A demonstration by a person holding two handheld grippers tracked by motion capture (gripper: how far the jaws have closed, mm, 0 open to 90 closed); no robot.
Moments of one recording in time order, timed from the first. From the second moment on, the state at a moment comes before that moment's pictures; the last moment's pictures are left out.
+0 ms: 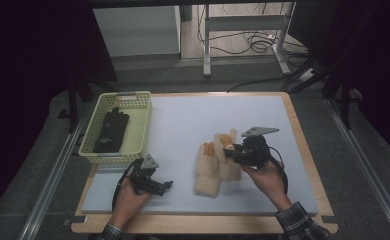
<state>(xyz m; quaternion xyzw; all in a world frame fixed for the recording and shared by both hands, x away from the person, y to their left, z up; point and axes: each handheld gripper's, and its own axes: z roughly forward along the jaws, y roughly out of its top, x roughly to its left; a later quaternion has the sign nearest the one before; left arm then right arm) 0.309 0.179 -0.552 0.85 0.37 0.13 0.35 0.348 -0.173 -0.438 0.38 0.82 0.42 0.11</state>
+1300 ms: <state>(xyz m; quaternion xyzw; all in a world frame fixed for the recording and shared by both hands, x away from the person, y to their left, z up) 0.308 0.179 -0.552 0.85 0.37 0.13 0.35 0.364 -0.128 -0.494 0.14 0.92 0.35 0.12</state>
